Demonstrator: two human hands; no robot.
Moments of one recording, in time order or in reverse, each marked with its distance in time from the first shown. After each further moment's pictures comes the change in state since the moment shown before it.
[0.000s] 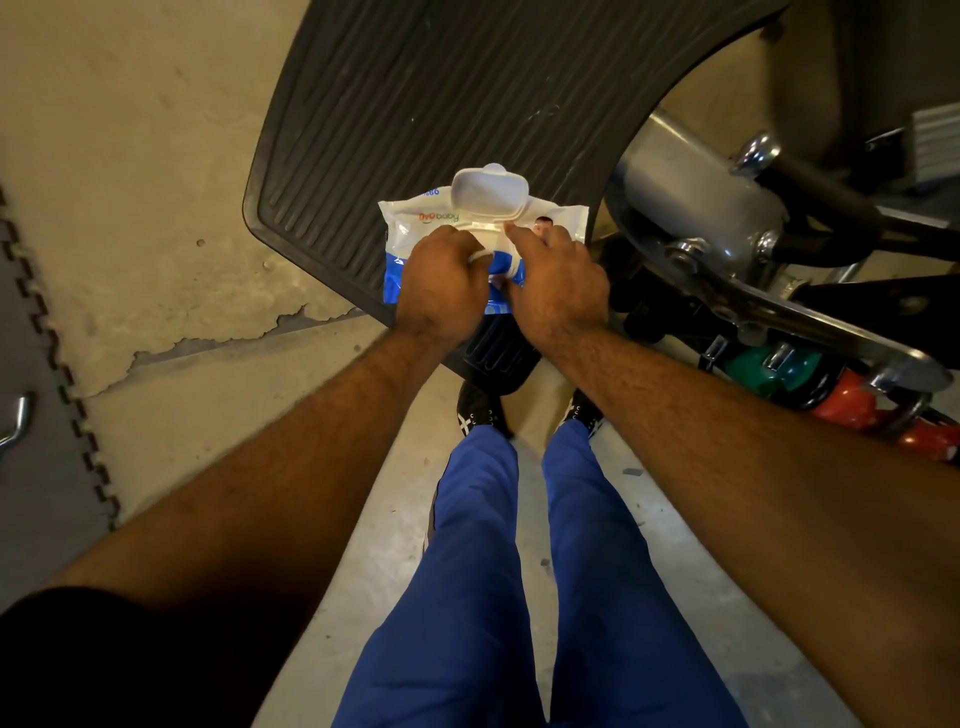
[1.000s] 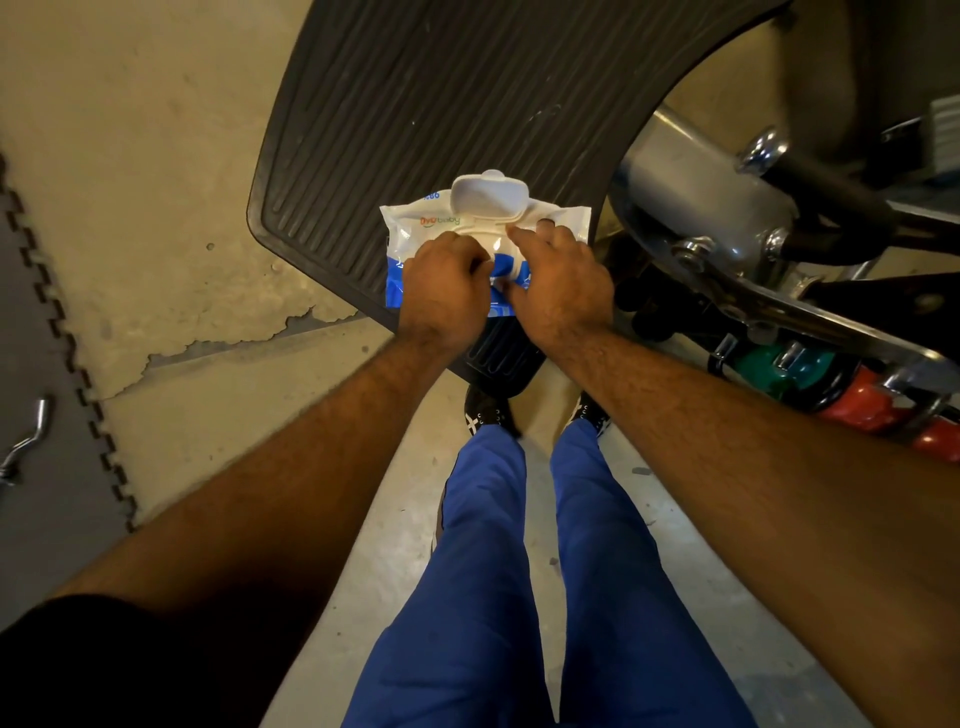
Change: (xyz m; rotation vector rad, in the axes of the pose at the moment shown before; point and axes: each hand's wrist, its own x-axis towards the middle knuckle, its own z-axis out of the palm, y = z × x) left_hand 0.003 0.002 0.002 0.113 0.013 -0.003; right_hand 0.006 0.006 0.008 0.073 0.036 -0.029
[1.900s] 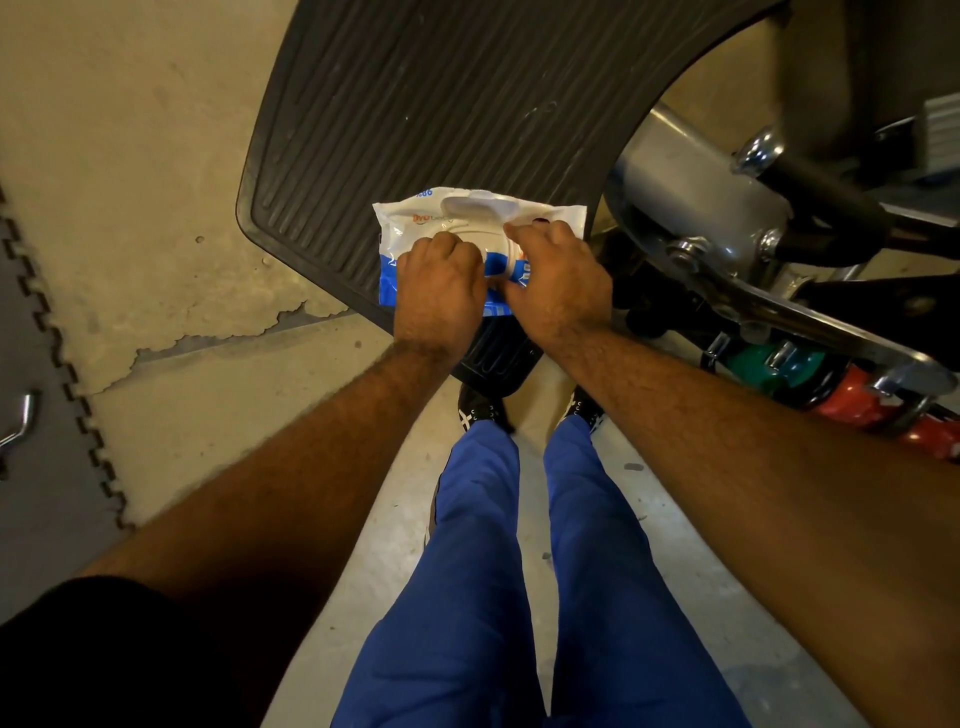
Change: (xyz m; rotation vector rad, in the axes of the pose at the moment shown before) left_hand -0.004 -0.004 0.010 0.247 0.016 0.089; right_hand -0.002 0.004 -0.009 0.061 0.002 -0.025
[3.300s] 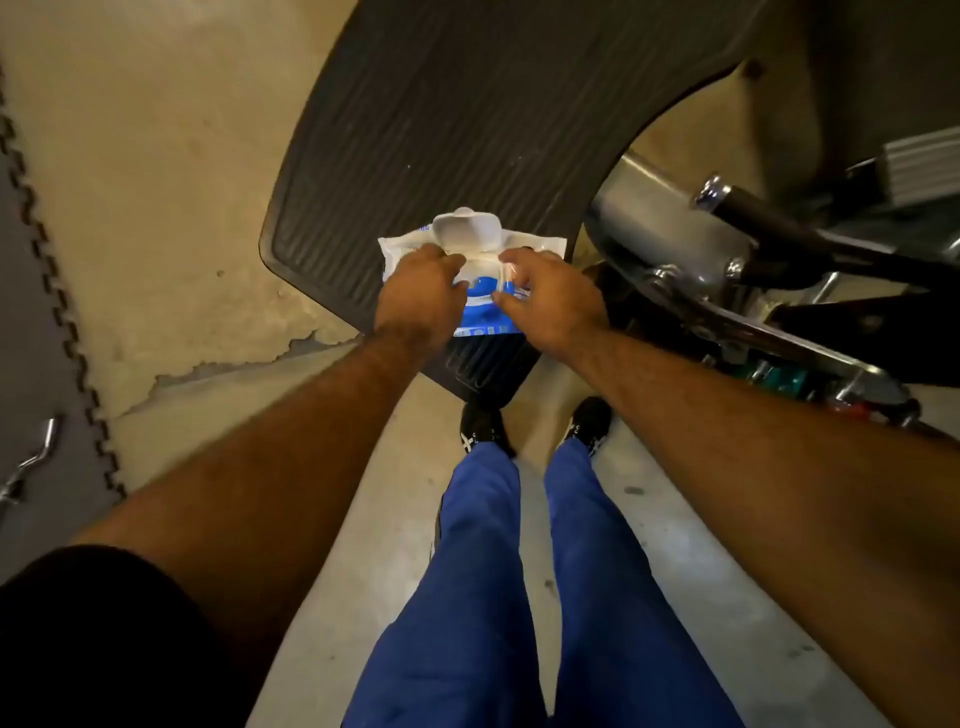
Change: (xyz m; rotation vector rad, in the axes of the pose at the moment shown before) left_hand 0.011 0.003 -0.034 0.026 -0.175 -0.063; right_hand -0.010 0.003 -0.036 0.273 -0.116 -0.037
